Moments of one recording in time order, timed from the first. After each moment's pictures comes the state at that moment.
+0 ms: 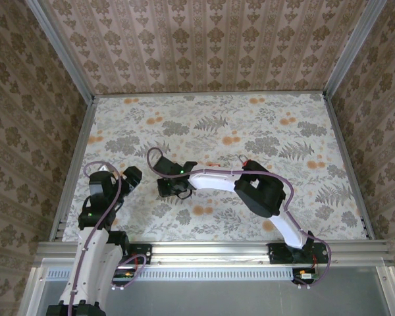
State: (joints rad) left arm -0.04 0.52 0.38 -0.46 0.19 -0.78; right arm 1.02 2.20 1.62 -0.46 -0.04 0.76
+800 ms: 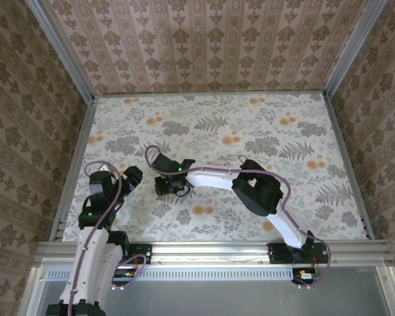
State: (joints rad) left arm -0.04 0.53 0.38 -0.45 0.21 -0.78; right arm 1.01 2.24 1.69 -0.48 -0.09 0.75
